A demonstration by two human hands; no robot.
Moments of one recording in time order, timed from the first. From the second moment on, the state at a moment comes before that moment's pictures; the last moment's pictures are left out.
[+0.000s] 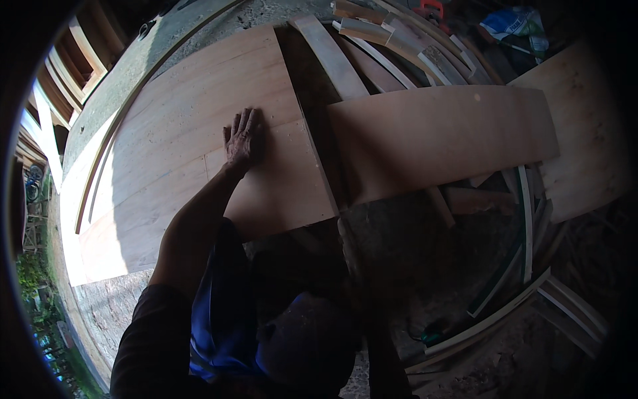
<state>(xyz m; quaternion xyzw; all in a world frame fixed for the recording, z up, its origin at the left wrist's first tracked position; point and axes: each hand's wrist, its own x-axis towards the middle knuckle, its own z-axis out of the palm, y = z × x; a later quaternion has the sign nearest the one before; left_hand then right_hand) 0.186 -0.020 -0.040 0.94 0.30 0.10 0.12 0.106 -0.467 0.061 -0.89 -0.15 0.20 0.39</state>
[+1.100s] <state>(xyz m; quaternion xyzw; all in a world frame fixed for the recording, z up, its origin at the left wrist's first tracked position) 0.177 -0.018 -0.048 0.94 0.31 0.12 0.06 0.106 -0.460 0.097 -0.91 -0.21 0.25 0.25</state>
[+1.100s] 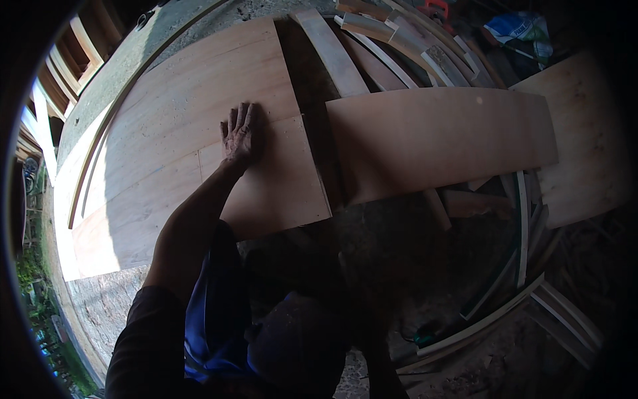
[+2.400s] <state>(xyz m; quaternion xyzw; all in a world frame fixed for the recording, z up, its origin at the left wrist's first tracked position) 0.174 -0.007 -0.058 0.94 0.30 0.15 0.03 0.095 -0.481 0.103 -0.91 -0.21 0.26 0.24</state>
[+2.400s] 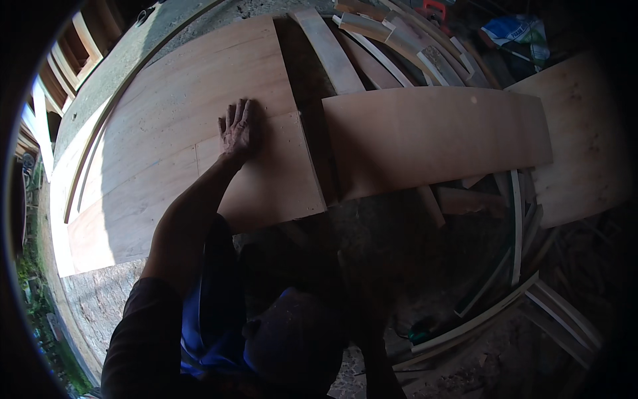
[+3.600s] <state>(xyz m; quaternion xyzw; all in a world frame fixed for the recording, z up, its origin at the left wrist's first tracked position) 0.176 -0.018 -0.046 0.94 0.32 0.13 0.06 0.064 -0.537 0.125 -0.93 -0.17 0.26 0.20</state>
